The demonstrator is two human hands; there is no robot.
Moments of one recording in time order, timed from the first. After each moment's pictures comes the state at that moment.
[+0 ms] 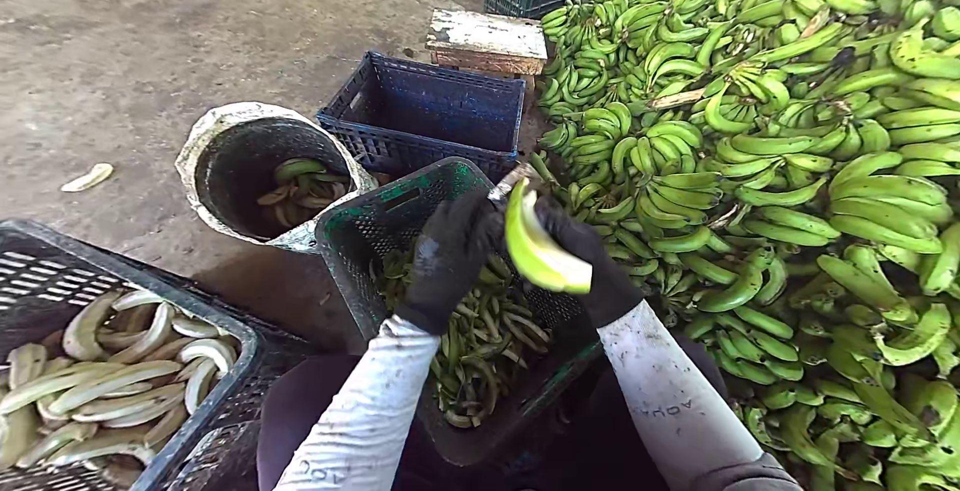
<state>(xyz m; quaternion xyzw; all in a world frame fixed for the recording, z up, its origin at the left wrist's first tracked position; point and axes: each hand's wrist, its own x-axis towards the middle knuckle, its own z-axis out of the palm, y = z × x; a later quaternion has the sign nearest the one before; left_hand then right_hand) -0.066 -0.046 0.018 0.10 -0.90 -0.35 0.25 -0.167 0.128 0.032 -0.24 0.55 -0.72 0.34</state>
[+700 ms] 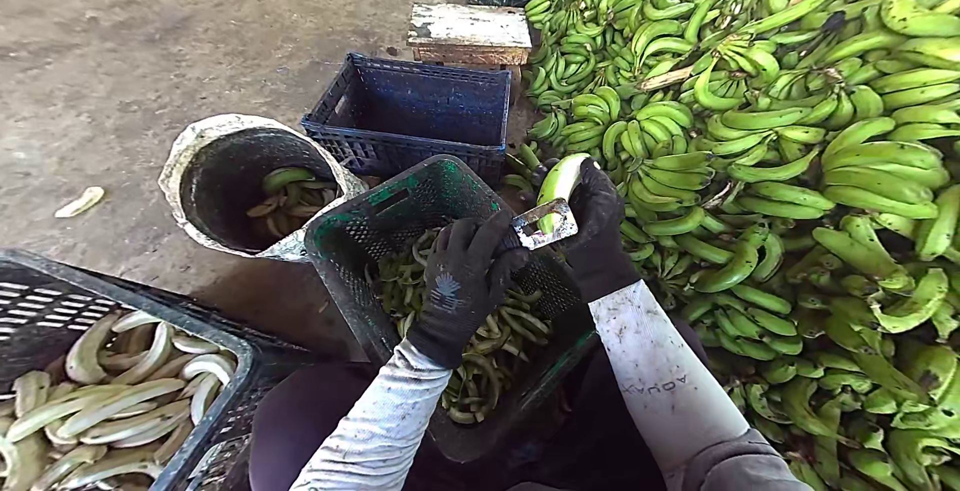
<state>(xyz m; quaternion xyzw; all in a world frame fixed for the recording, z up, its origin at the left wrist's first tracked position) -0.067 -0.011 -0.002 0.02 -0.90 -0.23 0.38 -0.204 0.108 0.030 -0.05 0.37 -0.91 0.17</state>
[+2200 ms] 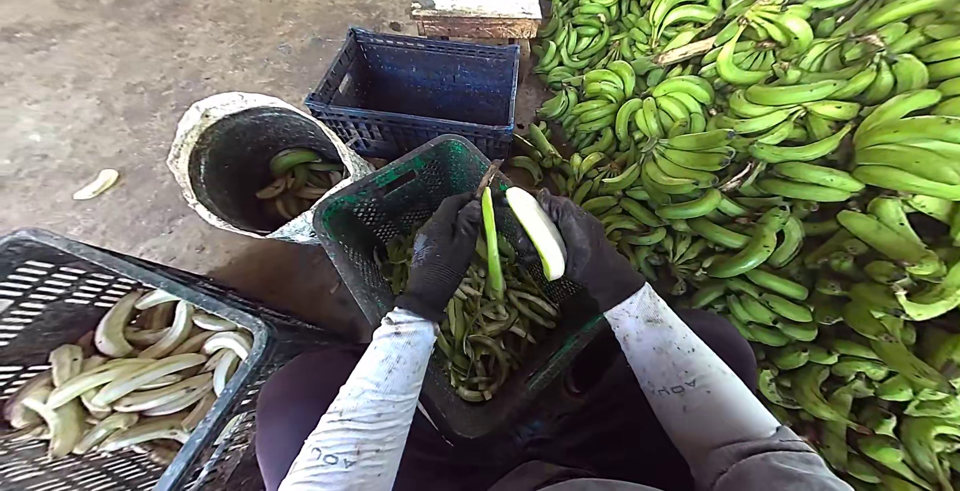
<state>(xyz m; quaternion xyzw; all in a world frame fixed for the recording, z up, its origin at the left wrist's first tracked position) -0.064 -0.045 -0.002 0.19 -0.86 -0.45 0.15 -0.166 0.127 0.020 -0.14 0.58 -0.71 0.37</state>
